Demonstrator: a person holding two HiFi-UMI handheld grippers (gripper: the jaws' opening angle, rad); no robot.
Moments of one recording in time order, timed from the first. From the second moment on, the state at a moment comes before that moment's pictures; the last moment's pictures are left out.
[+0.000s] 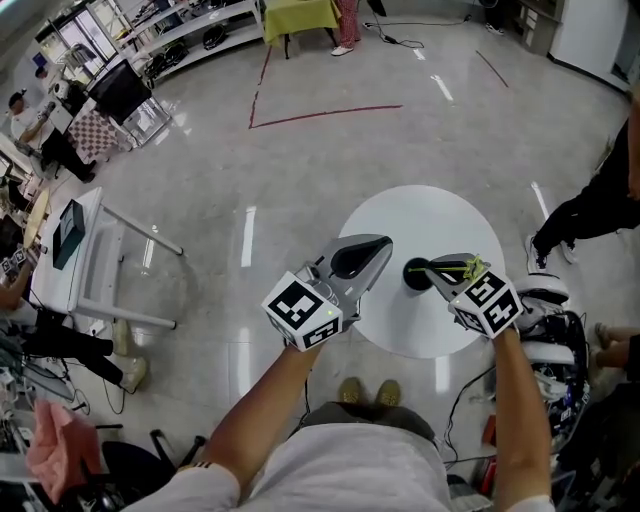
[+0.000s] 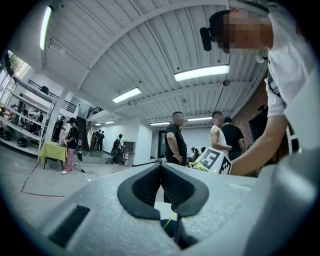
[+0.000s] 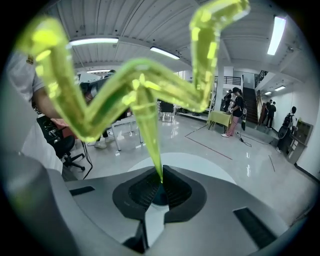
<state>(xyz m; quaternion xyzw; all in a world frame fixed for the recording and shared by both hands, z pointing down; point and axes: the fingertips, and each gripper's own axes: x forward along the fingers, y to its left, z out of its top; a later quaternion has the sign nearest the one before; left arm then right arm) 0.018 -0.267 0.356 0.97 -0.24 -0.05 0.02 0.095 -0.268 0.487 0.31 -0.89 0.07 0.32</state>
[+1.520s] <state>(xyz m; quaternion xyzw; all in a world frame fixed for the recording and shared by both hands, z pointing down) 0.039 -0.274 0.398 0.97 -0.23 -0.01 0.05 0.084 -0.270 0.509 0.26 -0.89 0.09 0.35</state>
